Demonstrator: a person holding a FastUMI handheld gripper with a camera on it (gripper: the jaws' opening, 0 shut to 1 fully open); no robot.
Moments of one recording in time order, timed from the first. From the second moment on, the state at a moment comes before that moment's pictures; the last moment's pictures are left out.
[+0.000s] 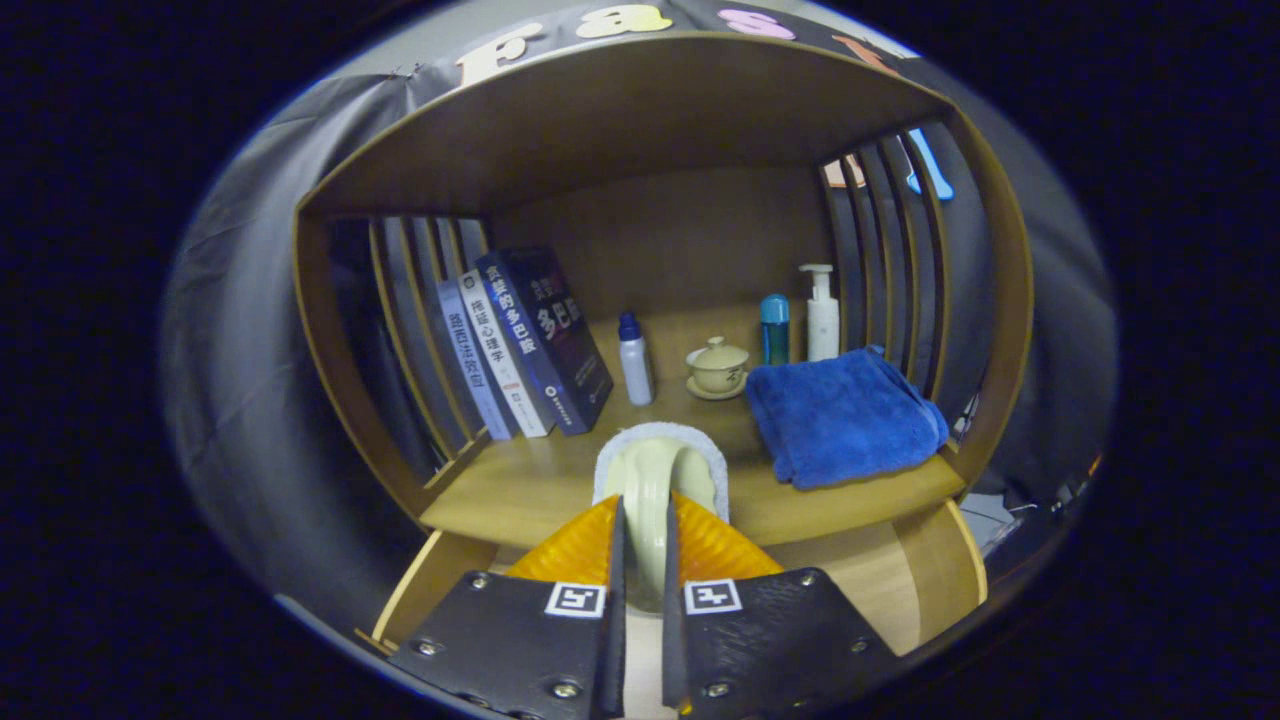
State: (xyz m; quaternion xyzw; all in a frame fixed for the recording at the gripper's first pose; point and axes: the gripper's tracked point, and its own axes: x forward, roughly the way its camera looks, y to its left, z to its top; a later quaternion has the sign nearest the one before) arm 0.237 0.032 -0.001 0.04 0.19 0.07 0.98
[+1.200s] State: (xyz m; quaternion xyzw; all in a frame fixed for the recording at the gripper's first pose) arm 0.352 0.011 -0.041 0.03 0.17 0.00 0.98
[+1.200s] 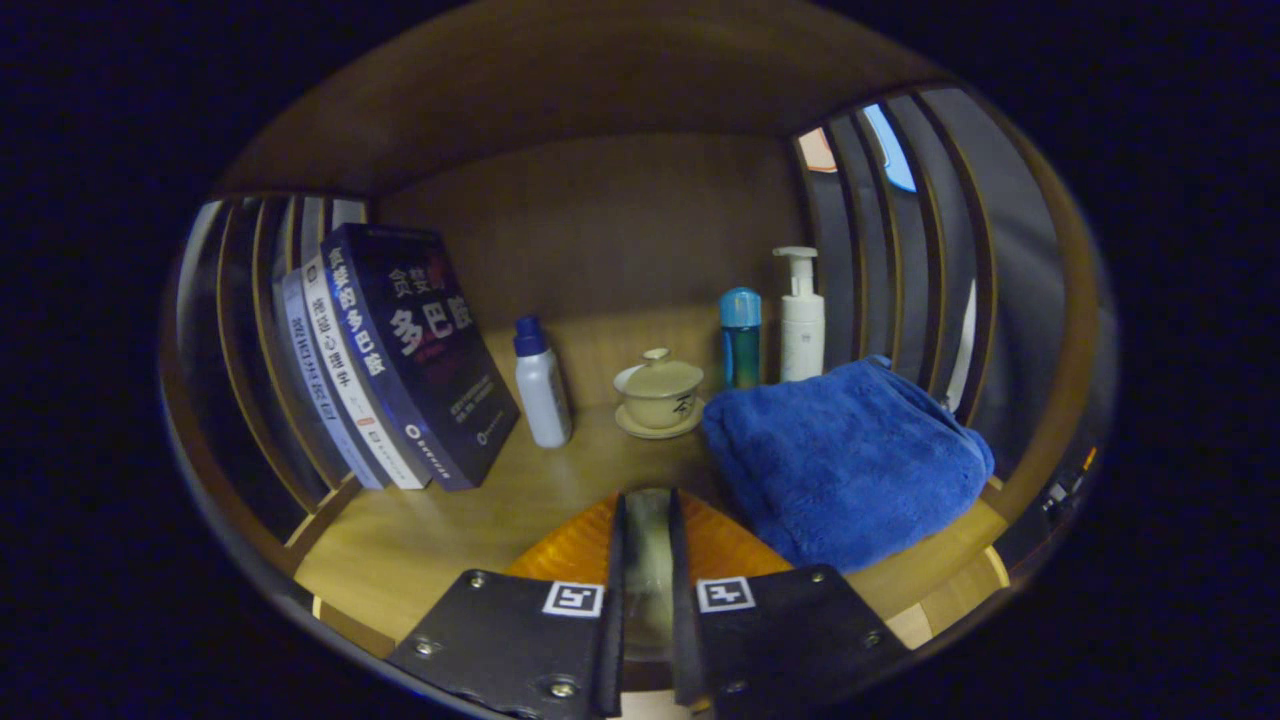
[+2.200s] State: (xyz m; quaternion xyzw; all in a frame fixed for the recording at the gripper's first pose) arm 0.093 0.021 0.018 0.02 0.09 0.04 0.99
